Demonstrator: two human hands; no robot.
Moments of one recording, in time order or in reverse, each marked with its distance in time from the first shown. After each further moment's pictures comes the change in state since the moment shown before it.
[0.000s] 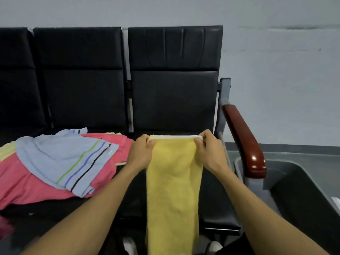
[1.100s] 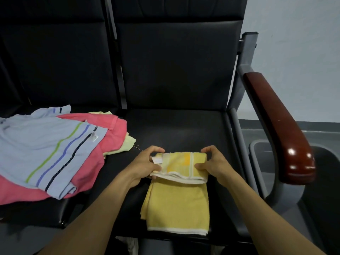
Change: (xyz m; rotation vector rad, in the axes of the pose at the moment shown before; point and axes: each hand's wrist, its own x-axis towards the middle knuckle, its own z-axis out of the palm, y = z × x) left_hand 0.030 -0.090 0.081 -0.381 -0.579 -0.413; right_hand 0.025 0.115 0.091 0.262 -0.427 0.626
